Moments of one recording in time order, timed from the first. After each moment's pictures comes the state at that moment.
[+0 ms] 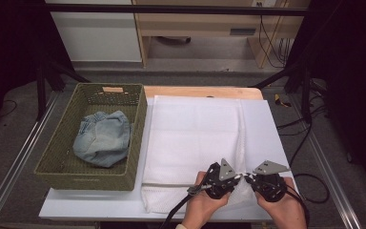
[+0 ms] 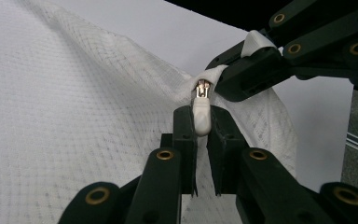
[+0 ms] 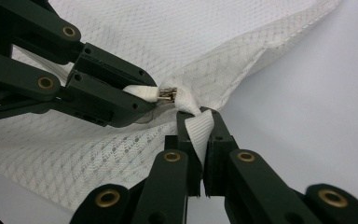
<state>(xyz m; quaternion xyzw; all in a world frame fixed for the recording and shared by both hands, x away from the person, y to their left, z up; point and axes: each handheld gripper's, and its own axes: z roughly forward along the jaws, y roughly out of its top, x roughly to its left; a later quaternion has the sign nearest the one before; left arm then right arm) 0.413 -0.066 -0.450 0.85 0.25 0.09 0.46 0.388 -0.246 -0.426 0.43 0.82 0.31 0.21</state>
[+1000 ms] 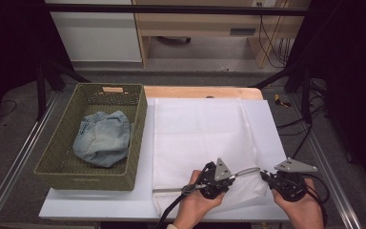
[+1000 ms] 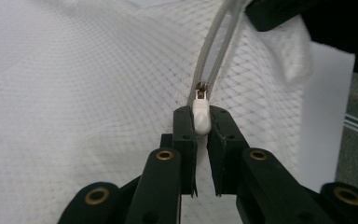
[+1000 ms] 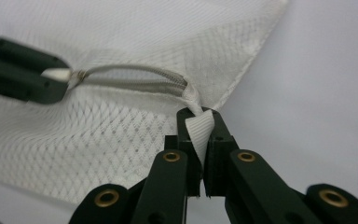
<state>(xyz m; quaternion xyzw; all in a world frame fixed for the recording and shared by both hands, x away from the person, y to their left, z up) 0.411 -0.045 -0.444 0.86 0.23 0.10 0.44 0.378 -0.282 -0.414 0.47 0.79 0.32 0.22</state>
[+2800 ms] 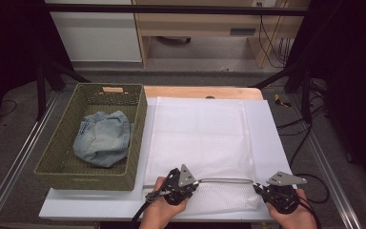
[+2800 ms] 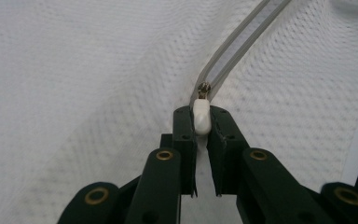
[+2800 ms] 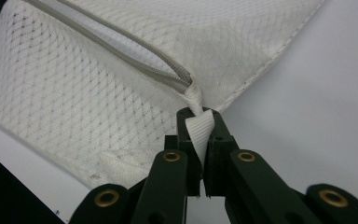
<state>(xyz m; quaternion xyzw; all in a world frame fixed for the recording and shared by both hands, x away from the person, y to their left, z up) 0.400 0.050 -0.454 0.87 0.28 0.13 0.38 0.365 -0.277 -0.445 0.45 0.81 0.32 0.19</state>
